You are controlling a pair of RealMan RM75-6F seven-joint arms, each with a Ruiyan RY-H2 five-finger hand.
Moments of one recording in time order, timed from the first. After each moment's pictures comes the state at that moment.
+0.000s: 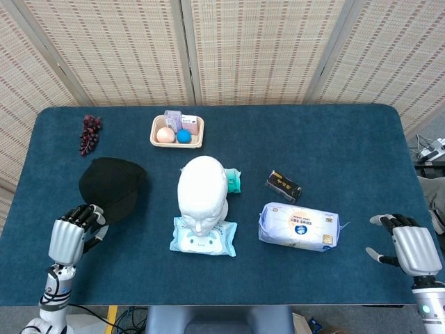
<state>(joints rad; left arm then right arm) -0.31 -1.84 -0.08 -0.59 1.63 1.88 -0.31 0.08 -1.08 0.04 -1.65 -1.47 1.42 -0.07</state>
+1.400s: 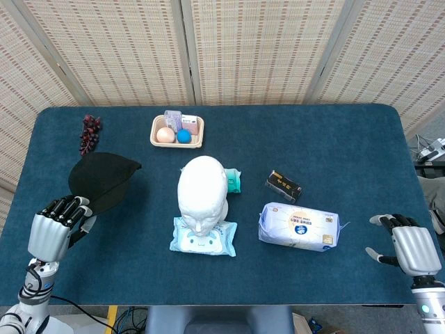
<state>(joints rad) -0.37 -1.67 -0.10 -0.71 1.70 1.99 -0.17 0.09 -1.09 0.04 -1.65 -1.47 1.41 -0.08</state>
